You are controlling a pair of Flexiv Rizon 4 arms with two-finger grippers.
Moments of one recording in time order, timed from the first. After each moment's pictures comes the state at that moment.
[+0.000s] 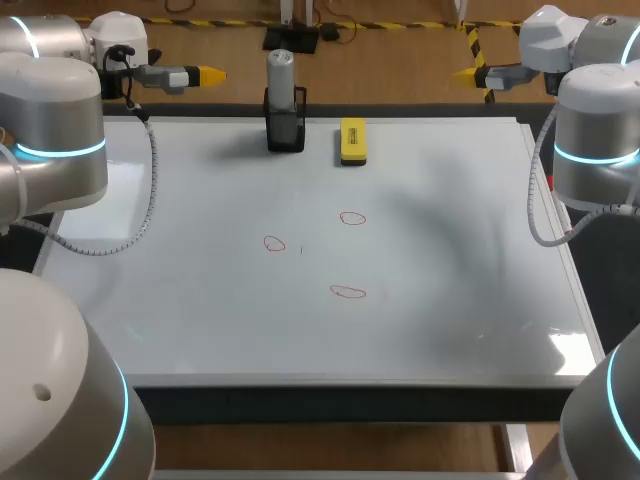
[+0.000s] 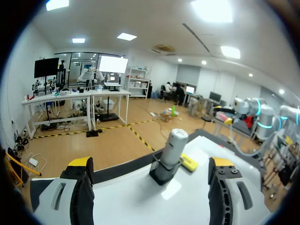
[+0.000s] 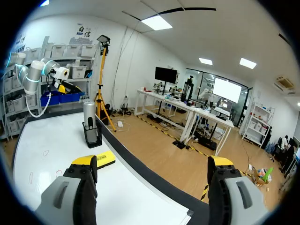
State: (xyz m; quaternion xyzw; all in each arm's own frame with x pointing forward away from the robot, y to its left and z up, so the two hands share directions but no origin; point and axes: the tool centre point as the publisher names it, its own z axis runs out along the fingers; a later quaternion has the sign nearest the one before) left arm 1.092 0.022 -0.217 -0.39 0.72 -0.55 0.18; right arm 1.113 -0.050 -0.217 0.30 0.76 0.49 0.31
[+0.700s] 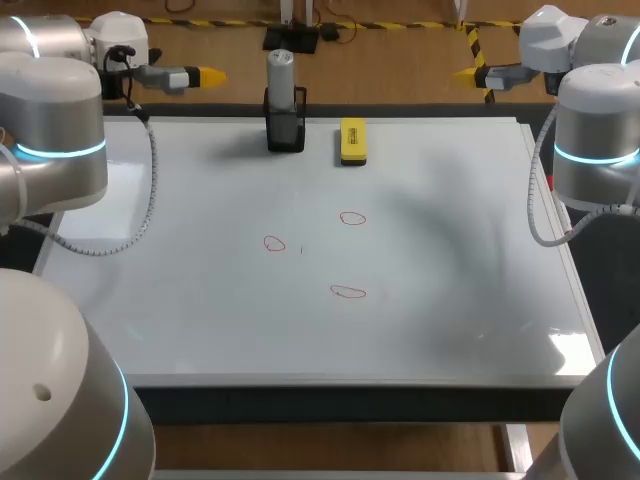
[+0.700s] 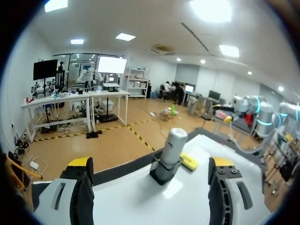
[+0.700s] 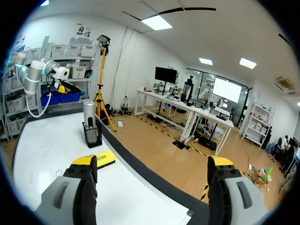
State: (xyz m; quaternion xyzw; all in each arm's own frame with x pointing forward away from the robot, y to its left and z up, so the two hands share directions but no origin) left arm 1.089 0.015 -0.216 -0.37 0.73 -0.55 0.18; right arm 1.113 -0.050 -0.217 0.30 0.76 0.49 0.31
